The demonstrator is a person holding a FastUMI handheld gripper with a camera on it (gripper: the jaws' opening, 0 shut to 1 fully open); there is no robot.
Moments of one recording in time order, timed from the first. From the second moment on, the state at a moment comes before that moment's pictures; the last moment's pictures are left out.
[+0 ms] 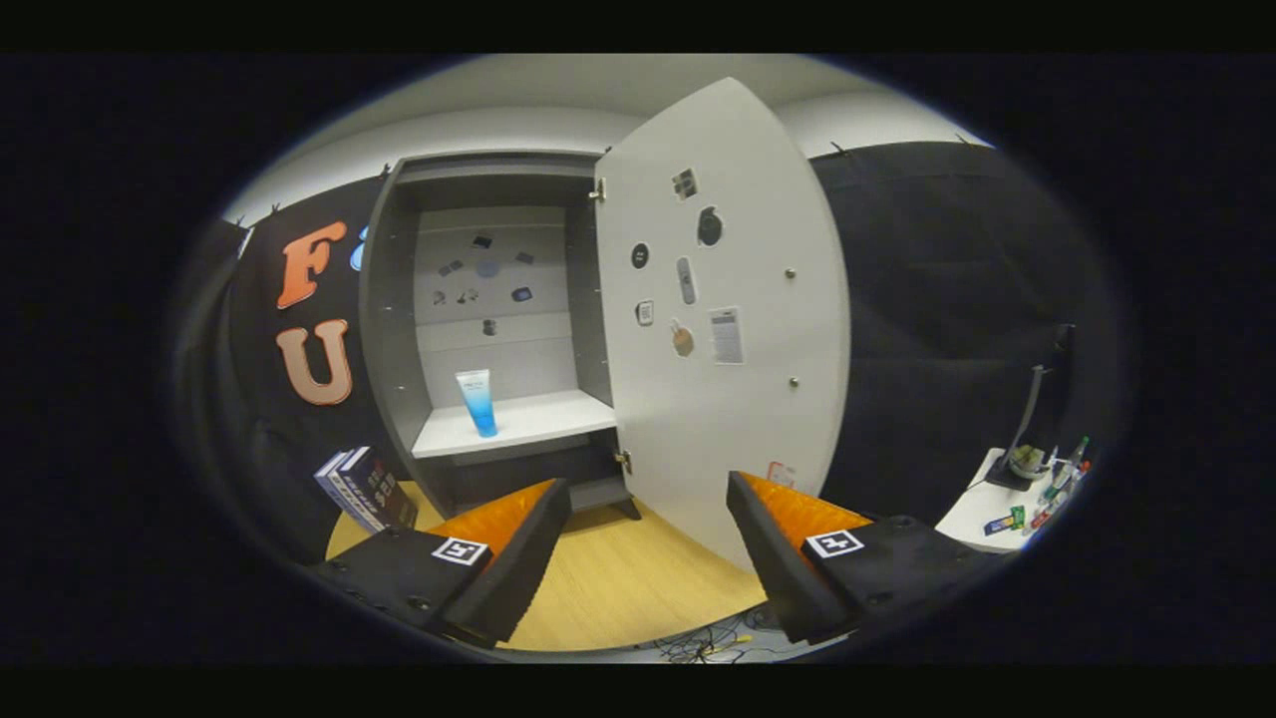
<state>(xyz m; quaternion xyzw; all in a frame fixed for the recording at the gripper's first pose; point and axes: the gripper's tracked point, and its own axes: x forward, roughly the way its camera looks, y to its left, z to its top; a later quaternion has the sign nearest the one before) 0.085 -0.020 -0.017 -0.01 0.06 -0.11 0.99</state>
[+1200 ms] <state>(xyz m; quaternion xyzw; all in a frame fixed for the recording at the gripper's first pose) 0.138 -0.243 -0.019 0.00 0.07 -0.17 0.98</state>
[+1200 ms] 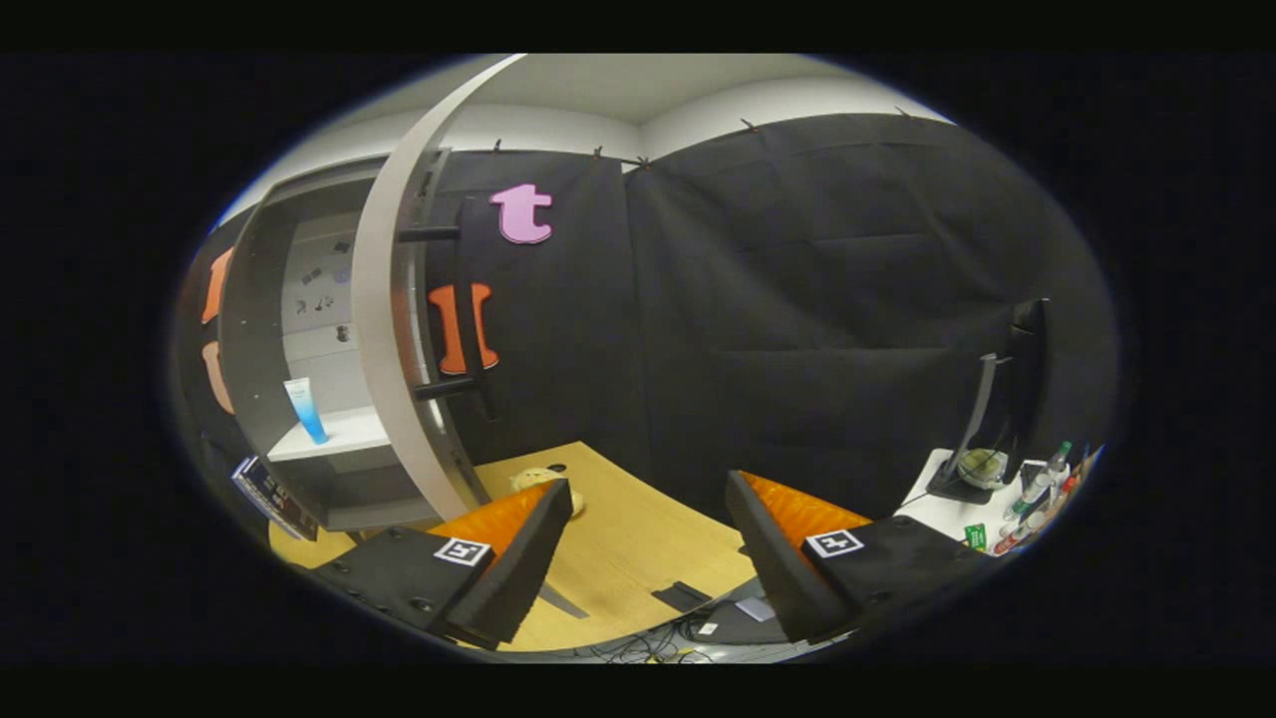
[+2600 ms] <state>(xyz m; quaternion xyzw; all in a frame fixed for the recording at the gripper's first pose) 0.144 -0.045 -0.051 -0.01 0.07 -0.03 1.00</state>
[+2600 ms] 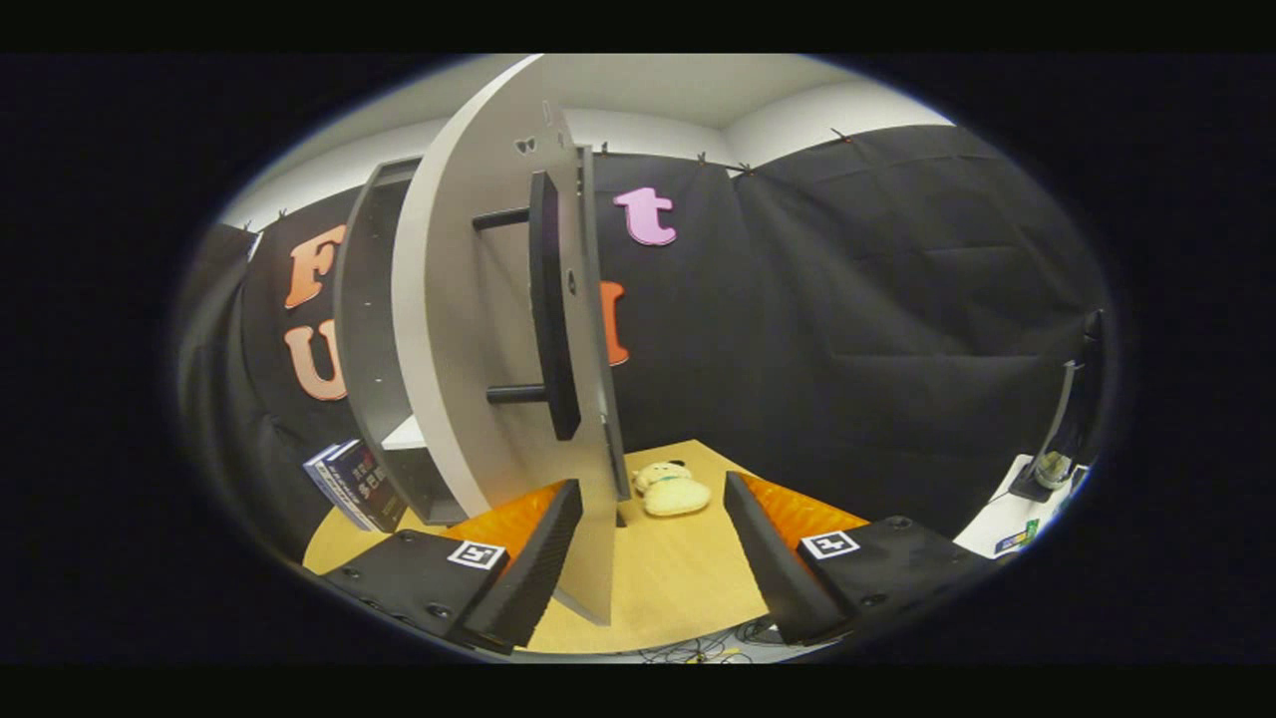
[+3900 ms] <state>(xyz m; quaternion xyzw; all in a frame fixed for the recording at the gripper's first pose) 0.308 0.228 -0.144 0.00 0.11 0.04 0.99</state>
